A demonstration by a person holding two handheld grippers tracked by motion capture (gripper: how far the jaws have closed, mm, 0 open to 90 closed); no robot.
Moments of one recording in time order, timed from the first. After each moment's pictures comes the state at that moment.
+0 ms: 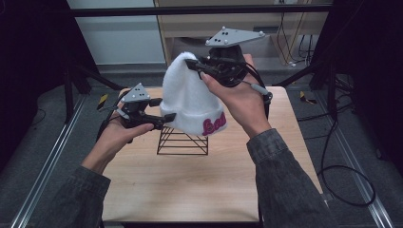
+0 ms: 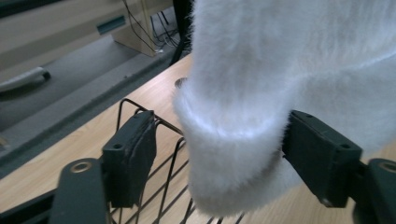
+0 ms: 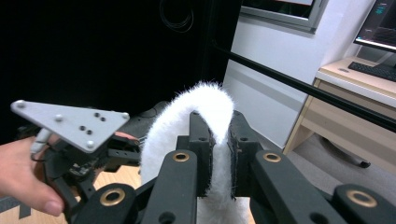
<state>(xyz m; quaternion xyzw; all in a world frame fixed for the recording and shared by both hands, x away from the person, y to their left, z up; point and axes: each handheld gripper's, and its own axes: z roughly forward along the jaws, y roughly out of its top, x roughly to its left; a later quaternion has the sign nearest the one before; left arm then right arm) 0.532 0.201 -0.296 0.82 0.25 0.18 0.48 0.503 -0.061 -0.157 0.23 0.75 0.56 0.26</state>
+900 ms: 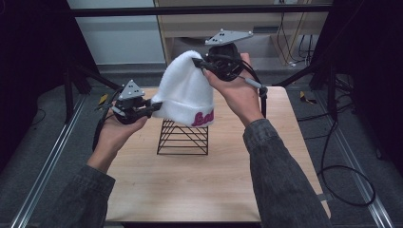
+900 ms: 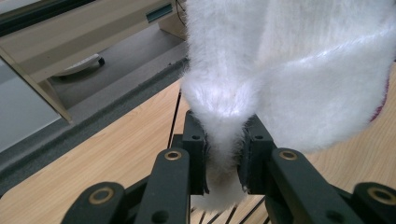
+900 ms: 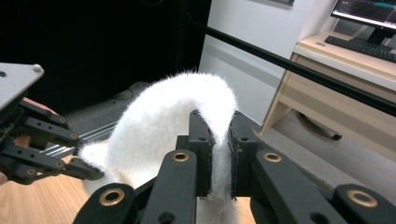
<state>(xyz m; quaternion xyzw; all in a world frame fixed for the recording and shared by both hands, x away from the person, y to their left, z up) 0.537 0.219 -0.293 0.81 0.30 0.26 0.43 0.553 -0.063 -0.185 0.28 0.76 0.52 0.28</state>
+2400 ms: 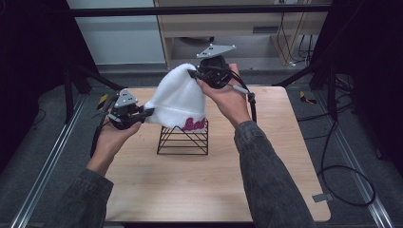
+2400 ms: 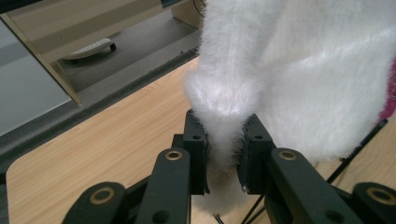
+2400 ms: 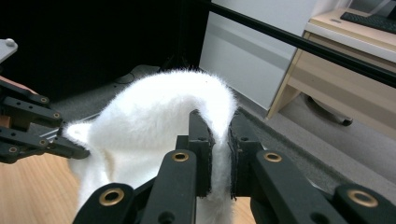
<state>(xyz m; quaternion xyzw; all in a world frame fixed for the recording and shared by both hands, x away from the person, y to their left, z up) 0.551 0.246 -0.333 0.80 0.33 0.27 0.42 0.584 -0.046 -0.232 0.28 0.78 0.50 0.26</state>
